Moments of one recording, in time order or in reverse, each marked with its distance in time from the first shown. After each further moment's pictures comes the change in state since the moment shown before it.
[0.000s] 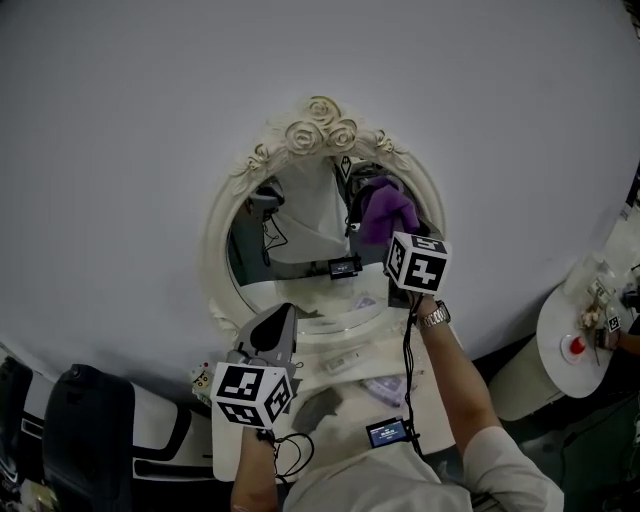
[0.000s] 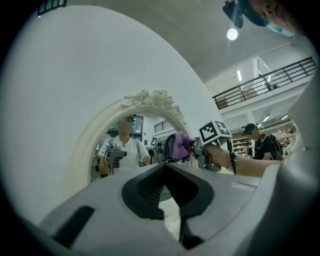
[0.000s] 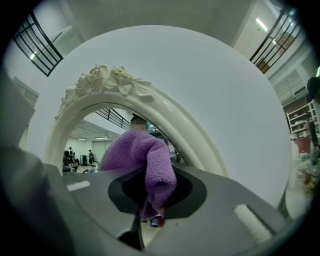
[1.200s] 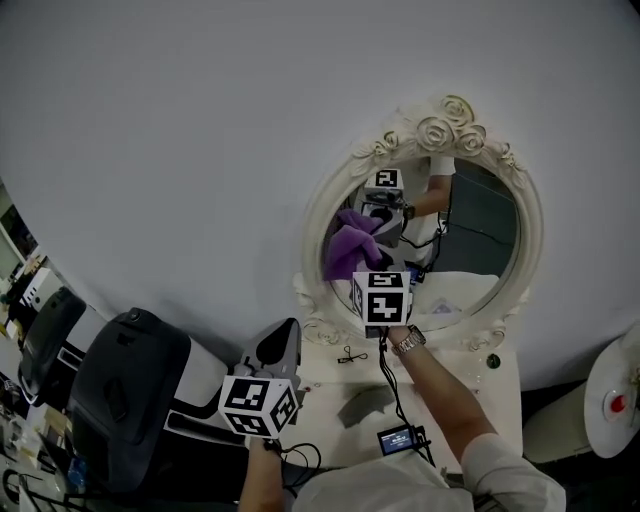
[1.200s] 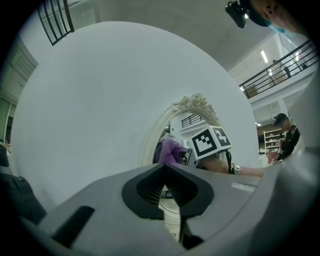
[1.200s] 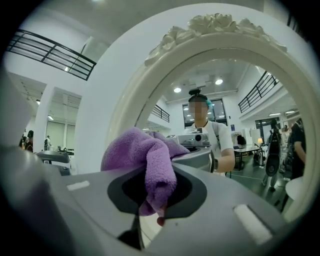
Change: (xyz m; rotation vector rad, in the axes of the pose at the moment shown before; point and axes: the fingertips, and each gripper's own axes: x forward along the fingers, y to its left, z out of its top) left arm -0.125 0.101 -0.022 -0.027 0.049 0.363; right arm 0.005 0.283 -0.099 -0.092 0.122 0.463
